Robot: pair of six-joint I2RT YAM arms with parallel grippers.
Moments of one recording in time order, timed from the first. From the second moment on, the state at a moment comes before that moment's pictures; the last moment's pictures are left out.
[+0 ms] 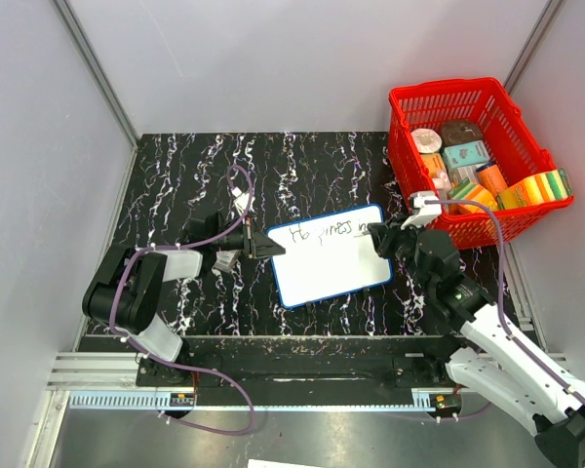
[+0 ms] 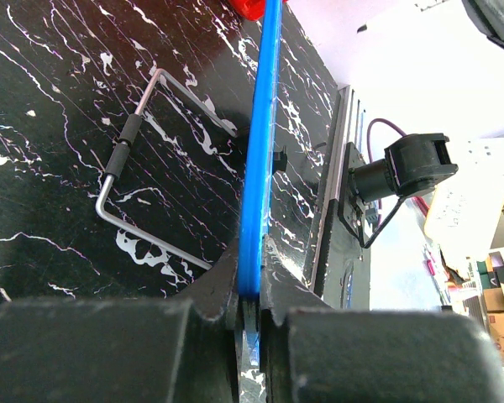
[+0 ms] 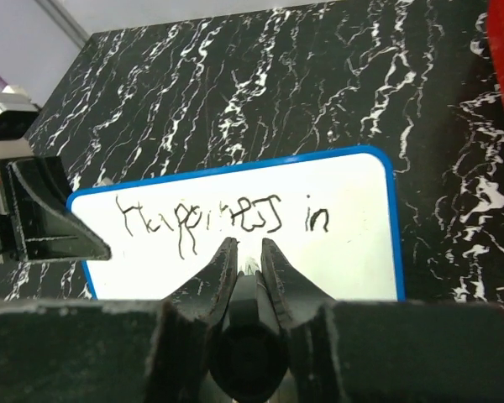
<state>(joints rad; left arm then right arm) -0.27 1.61 0.58 0.67 1.07 -0.55 0.59 0.73 0.62 -0.05 0.21 0.38</state>
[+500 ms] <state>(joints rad) -0.27 1.61 0.58 0.67 1.07 -0.55 0.83 0.83 0.61 0.04 0.22 0.41</state>
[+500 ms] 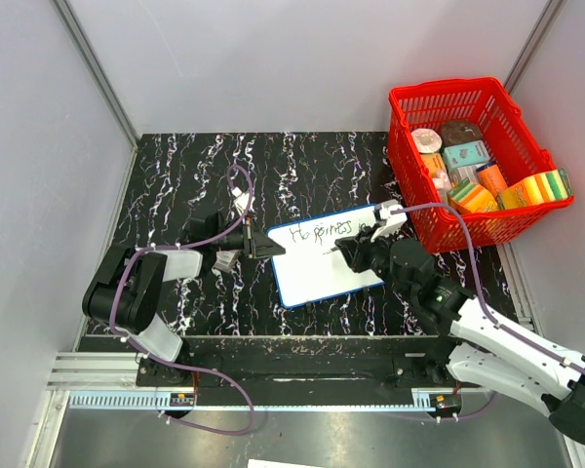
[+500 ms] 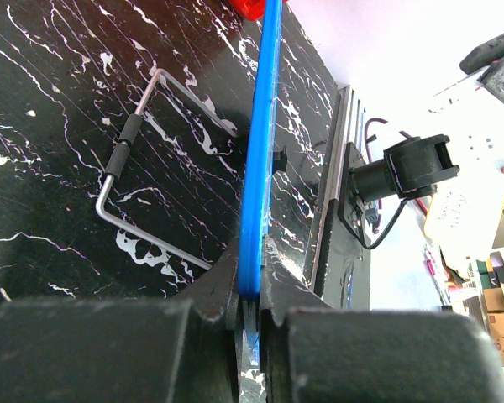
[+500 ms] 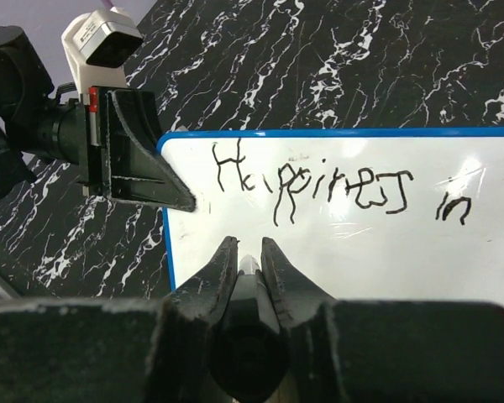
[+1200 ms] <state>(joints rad) -0.27 1.60 0.58 0.67 1.07 -0.55 0.85 0.86 0.58 0.15 0.19 0.42</state>
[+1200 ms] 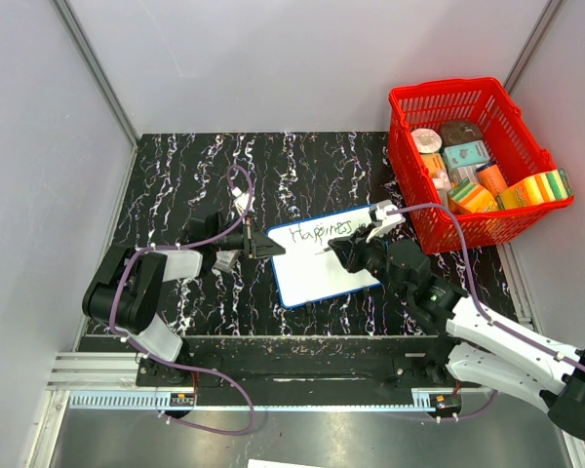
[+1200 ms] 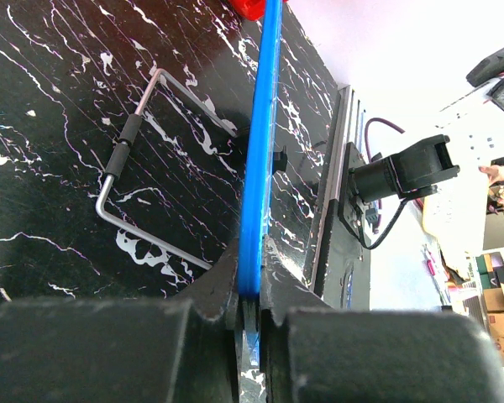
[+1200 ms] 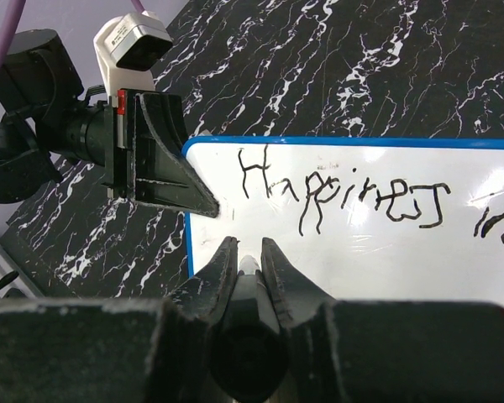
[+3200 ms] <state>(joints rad) -0.27 1.60 0.58 0.67 1.07 -0.55 1.12 1.18 0.53 0.54 0.63 0.34</state>
